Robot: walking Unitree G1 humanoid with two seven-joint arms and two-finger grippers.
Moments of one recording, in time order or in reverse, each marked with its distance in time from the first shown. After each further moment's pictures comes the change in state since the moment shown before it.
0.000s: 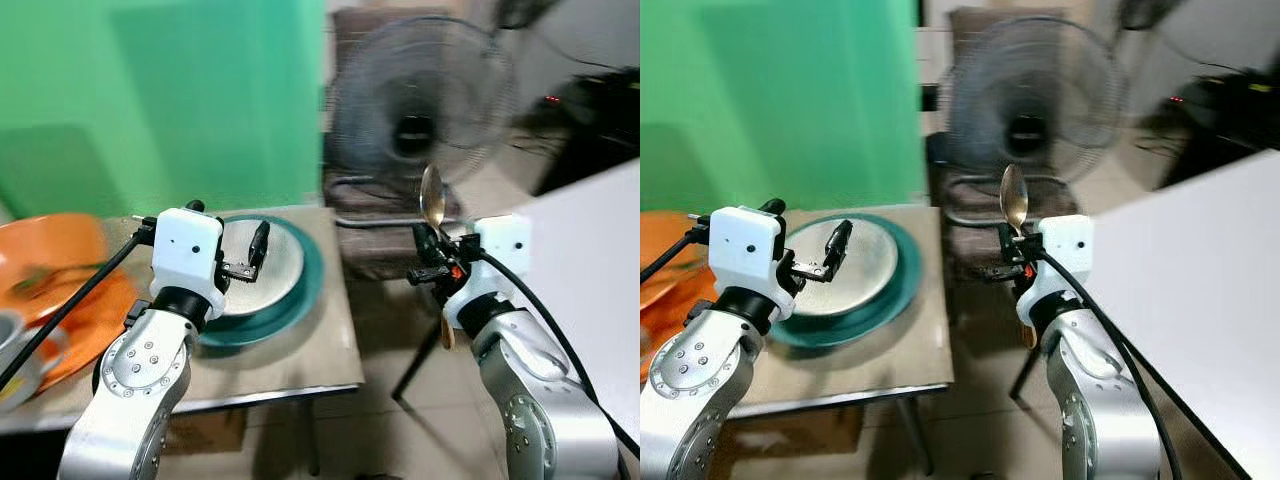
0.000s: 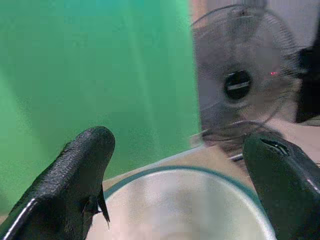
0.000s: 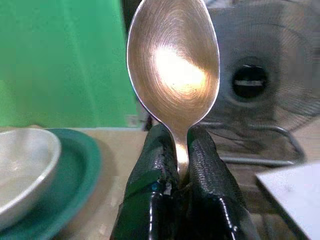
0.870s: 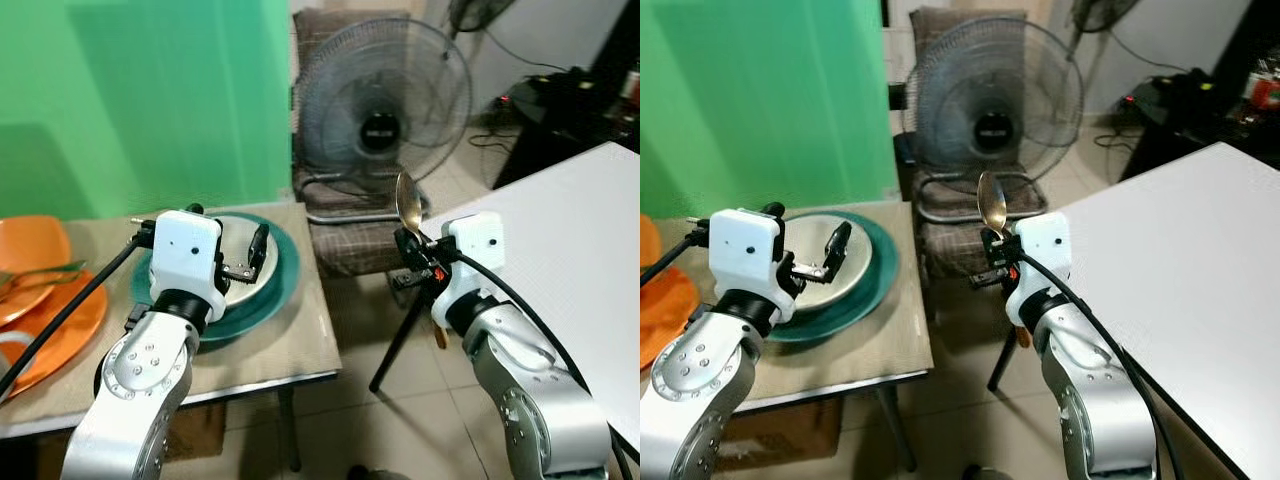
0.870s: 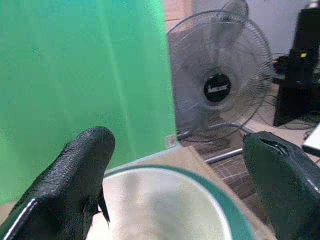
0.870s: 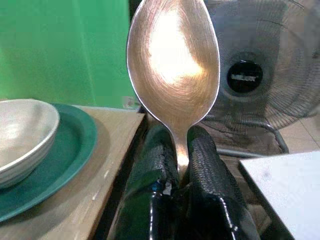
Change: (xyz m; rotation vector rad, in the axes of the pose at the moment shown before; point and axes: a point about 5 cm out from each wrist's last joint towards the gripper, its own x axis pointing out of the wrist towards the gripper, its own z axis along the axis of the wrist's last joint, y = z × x) left arm -0.001 0.000 -0.002 -0.015 0.013 0.018; right arm 0.007 0.005 -0.003 -0.055 0.042 0.082
